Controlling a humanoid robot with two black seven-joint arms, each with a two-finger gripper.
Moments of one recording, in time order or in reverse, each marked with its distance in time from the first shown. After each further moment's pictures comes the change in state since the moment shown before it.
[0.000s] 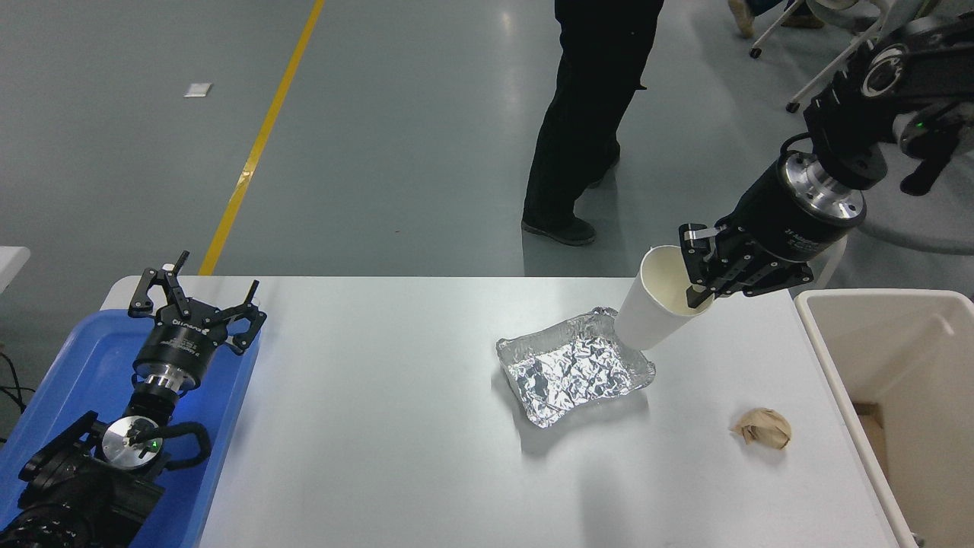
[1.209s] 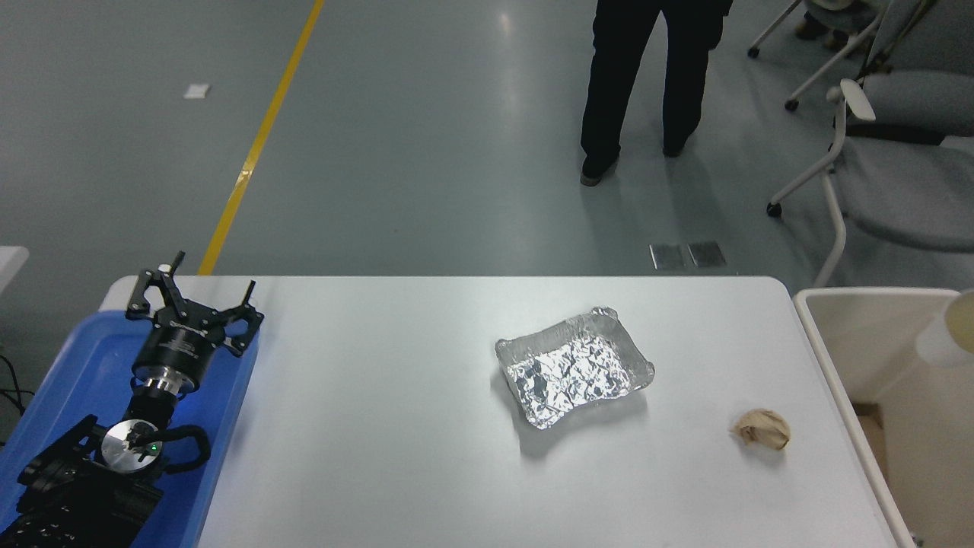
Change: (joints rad) left arm 0.002 0.000 -0.004 0.002 -0.001 0.000 -0.007; right arm -0.756 -0.457 0.011 -0.488 -0.171 -0.539 0.005
